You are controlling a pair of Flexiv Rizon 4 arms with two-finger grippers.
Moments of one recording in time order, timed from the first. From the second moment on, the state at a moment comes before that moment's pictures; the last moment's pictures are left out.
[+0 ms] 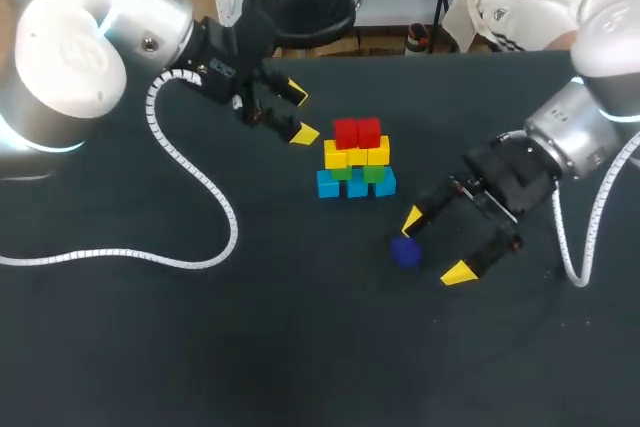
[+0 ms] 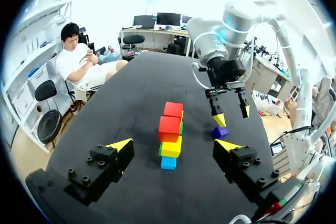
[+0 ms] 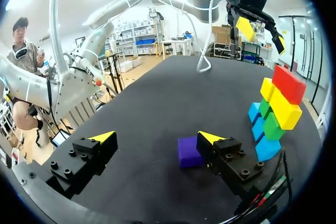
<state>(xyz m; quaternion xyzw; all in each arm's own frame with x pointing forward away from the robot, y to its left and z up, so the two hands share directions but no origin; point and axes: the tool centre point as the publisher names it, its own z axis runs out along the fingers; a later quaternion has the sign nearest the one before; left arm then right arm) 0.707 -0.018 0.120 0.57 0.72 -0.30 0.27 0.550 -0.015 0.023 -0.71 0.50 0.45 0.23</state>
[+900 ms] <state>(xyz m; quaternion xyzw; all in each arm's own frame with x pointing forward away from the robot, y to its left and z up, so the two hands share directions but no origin) 0.707 -0.018 0.120 0.57 0.72 -0.30 0.27 0.564 -0.004 0.012 -0.71 0.52 0.42 0.21</state>
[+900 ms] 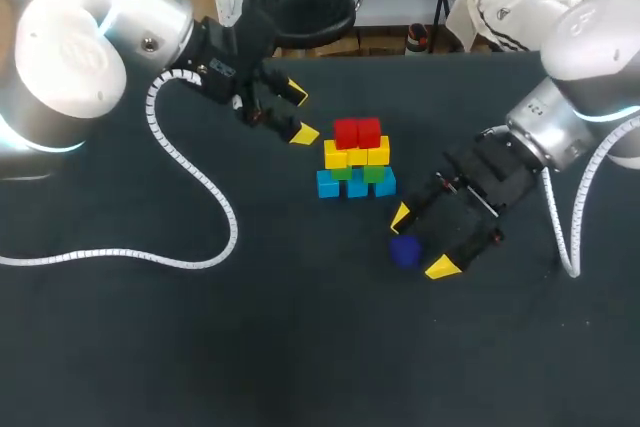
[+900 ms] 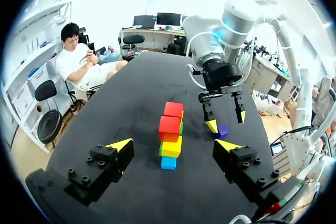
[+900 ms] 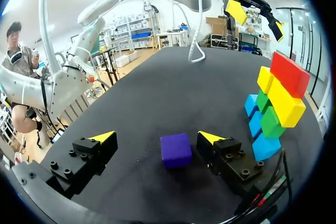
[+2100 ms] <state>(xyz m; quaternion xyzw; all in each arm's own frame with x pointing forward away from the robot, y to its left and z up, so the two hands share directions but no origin) 0.707 -0.018 0.120 0.57 0.72 -0.30 0.27 0.578 0.000 -0.001 -0.70 0.53 0.42 0.22</state>
